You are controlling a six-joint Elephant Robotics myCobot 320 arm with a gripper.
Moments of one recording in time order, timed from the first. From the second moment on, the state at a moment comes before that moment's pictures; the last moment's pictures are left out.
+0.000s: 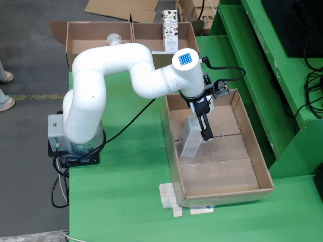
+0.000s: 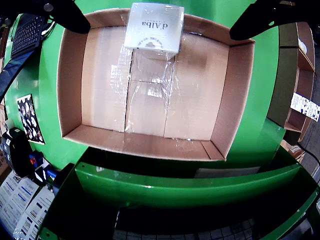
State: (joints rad) arm 0.00 -0.25 -1.13 0.23 1.59 -0.06
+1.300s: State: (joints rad) arm -0.03 -0.43 -1.19 0.36 1.63 -0.08
